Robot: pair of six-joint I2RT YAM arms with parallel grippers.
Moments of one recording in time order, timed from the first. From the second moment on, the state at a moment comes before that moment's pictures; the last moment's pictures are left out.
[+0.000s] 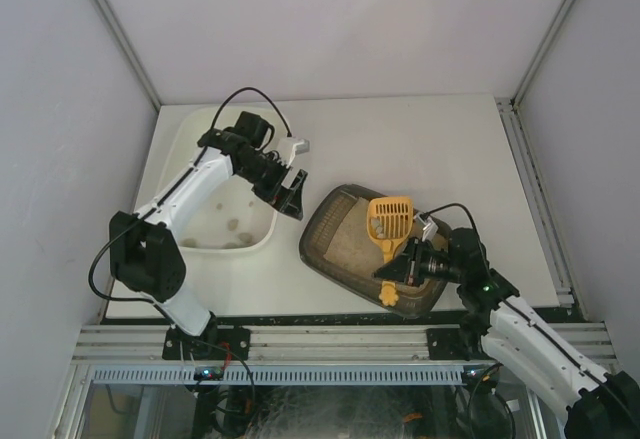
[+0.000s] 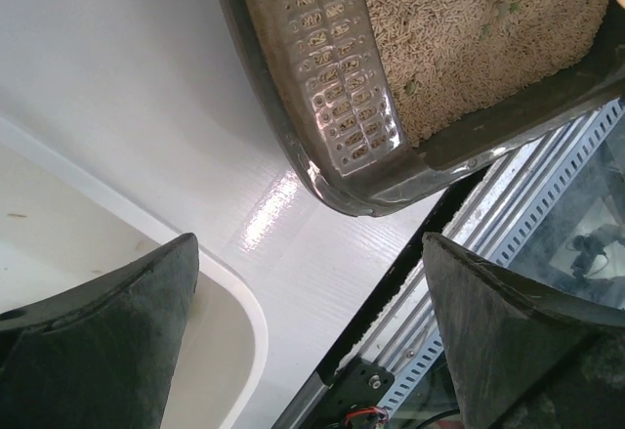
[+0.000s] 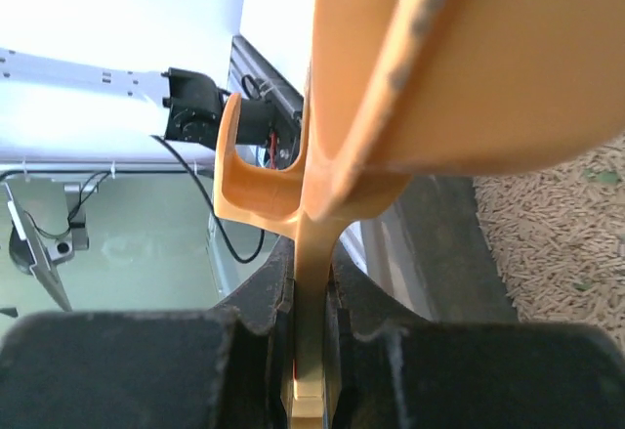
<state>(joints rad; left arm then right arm) -0.38 1.64 1.46 -1.04 0.56 0.25 0.48 0.61 0.21 -0.03 -0.75 0.95</state>
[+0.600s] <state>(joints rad) -0.05 1.74 1.71 -1.37 0.86 0.43 0.50 0.67 0.33 -0.06 -0.80 0.93</state>
